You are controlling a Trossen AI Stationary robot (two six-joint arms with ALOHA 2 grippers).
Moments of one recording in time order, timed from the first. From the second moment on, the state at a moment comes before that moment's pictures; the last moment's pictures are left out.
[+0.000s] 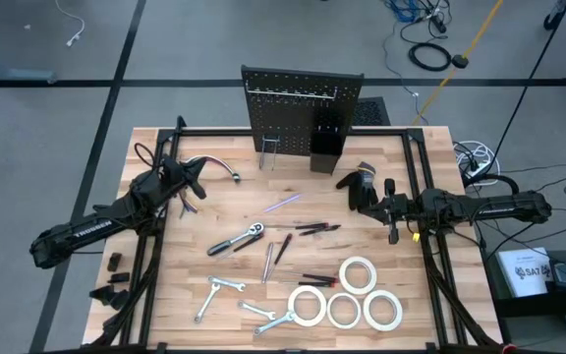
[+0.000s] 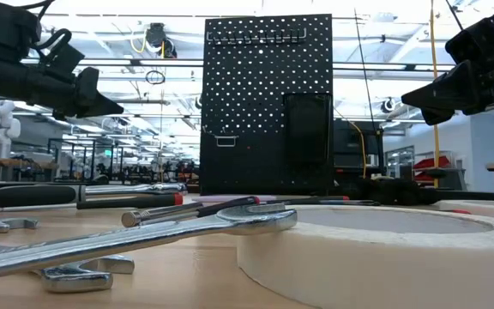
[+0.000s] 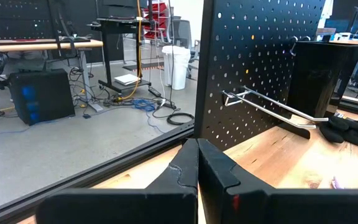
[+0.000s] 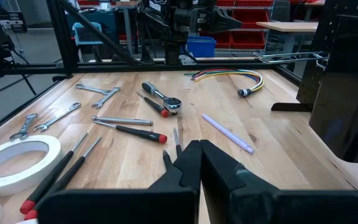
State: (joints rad) left arm 0.52 0.19 0.00 0.12 -0.27 -0.04; right arm 0.04 0.16 0.01 0.03 0.08 0.04
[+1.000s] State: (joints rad) left arm 0.52 0.19 0.00 0.12 -0.27 -0.04; right arm 0.04 0.16 0.01 0.05 0.08 0.04
